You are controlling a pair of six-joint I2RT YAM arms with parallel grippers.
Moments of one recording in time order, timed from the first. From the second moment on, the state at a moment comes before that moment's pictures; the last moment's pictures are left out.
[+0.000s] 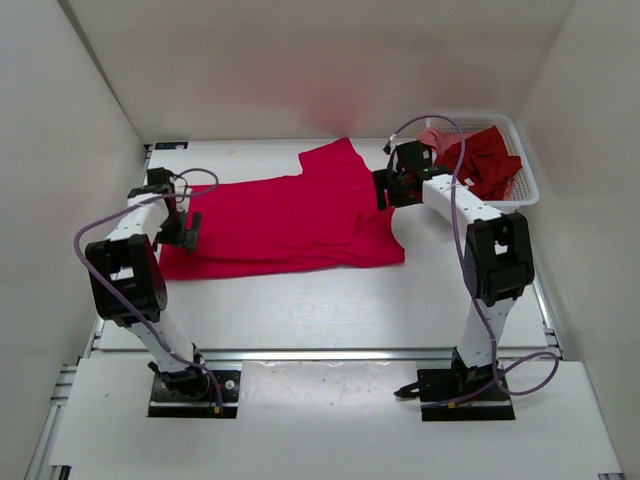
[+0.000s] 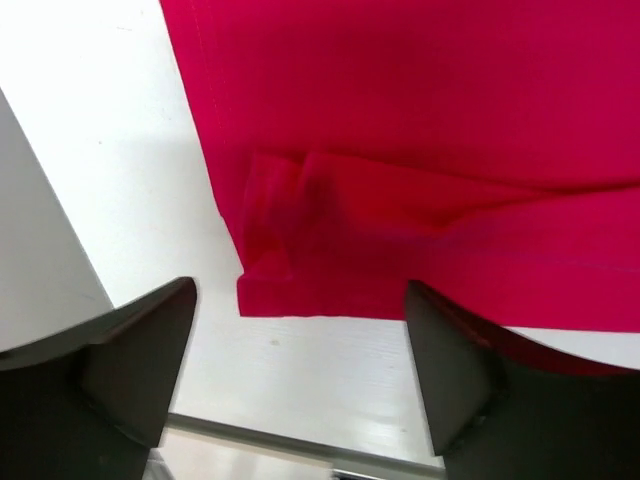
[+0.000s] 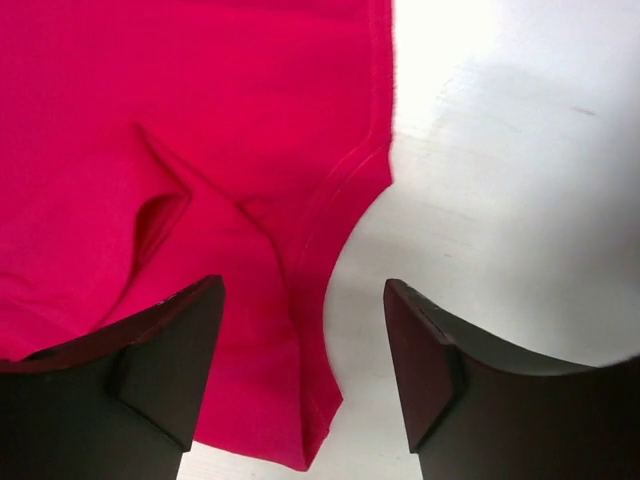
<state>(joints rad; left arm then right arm) 0.17 1.72 1.23 -0.77 -0.19 0.31 0.28 1.91 1.47 -0.55 -0.10 0.02</state>
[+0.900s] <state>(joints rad) 0.45 1.57 1.10 -0.78 0.09 0.19 0.21 1.69 0.99 -0.46 -0.18 0.21</state>
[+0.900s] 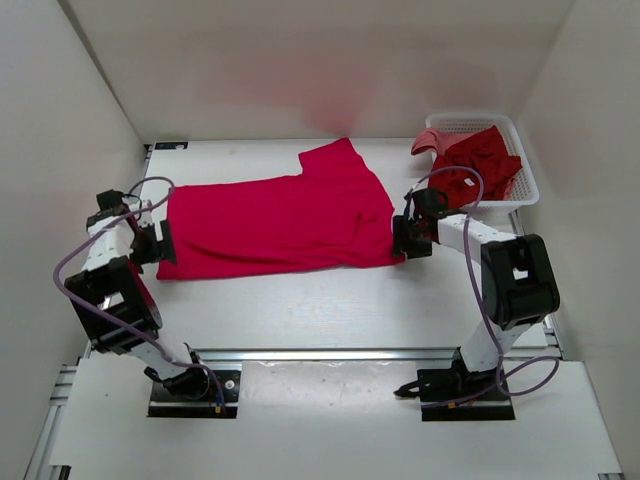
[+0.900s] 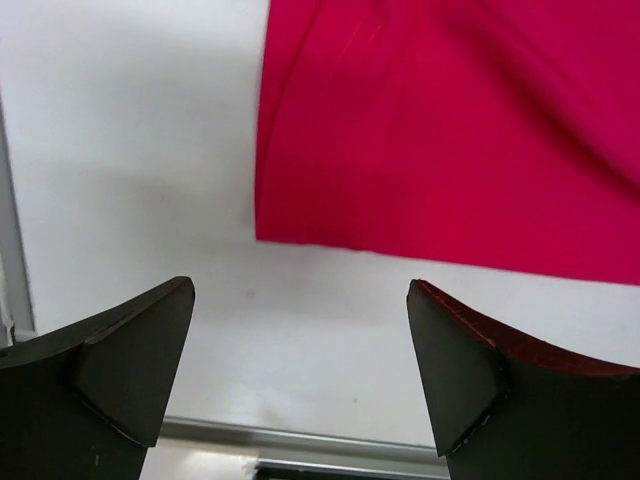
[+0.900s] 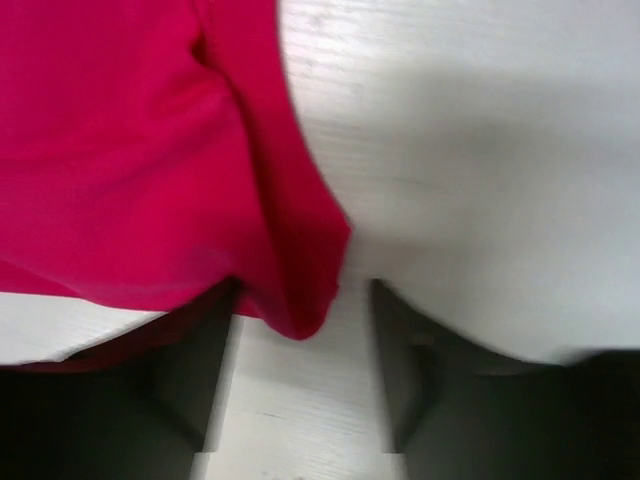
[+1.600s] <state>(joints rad) 0.38 1.70 1.03 -0.69 0.09 0.21 0.12 1.57 0.85 -0.47 -0.22 0.26</state>
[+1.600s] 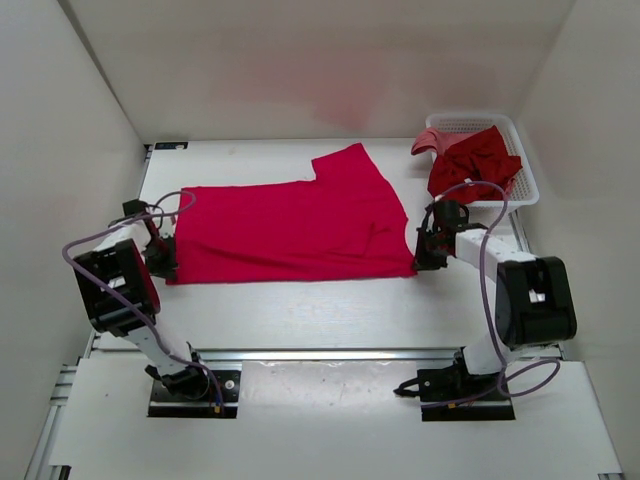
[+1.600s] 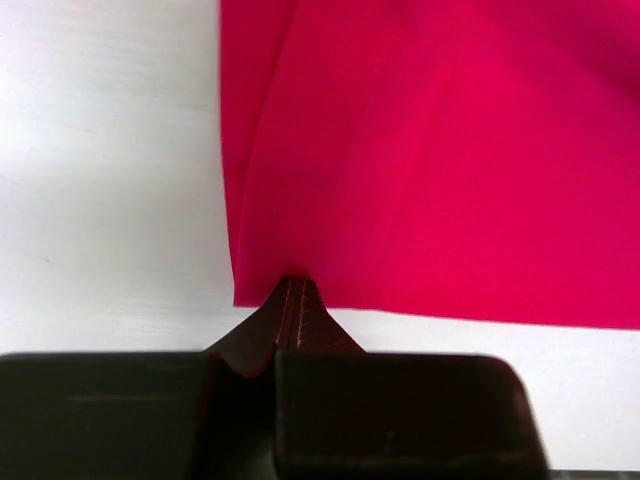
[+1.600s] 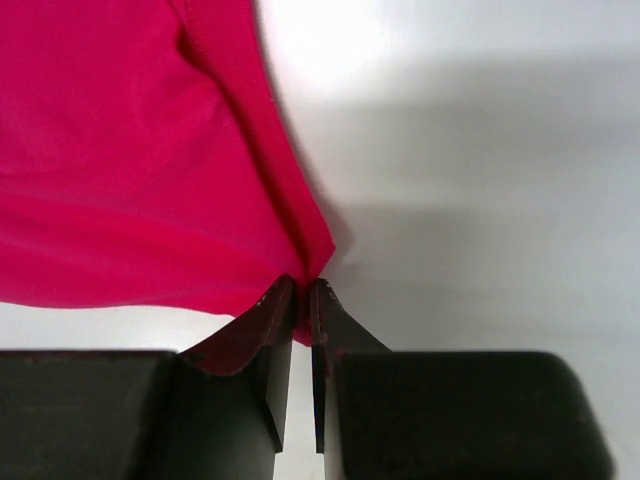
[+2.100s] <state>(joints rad) 0.32 1.49 0.89 -0.79 -0.01 0.35 0.20 1.33 0.77 -0.76 -0.06 0.24</state>
